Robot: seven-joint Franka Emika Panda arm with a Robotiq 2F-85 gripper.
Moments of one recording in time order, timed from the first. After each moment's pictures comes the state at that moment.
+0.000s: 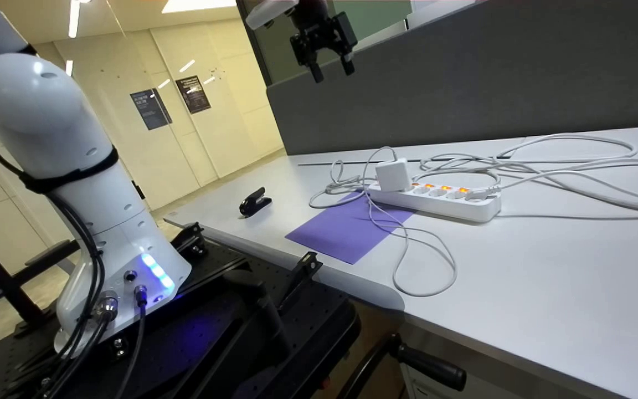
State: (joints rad) arm -0.07 -0.25 -0.32 -2.47 0.07 2.42 -0.38
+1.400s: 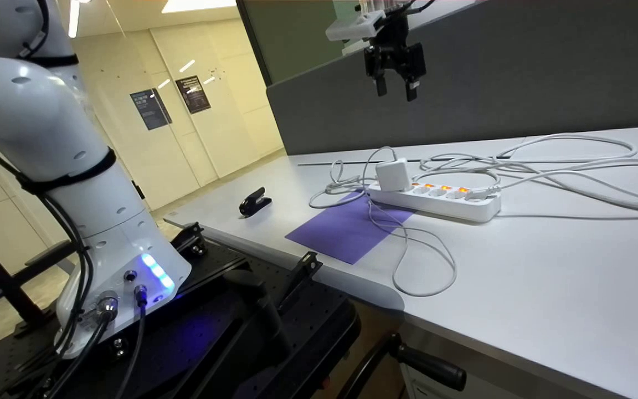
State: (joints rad) arm -0.30 0.26 -0.22 -2.05 0.40 2.32 -0.43
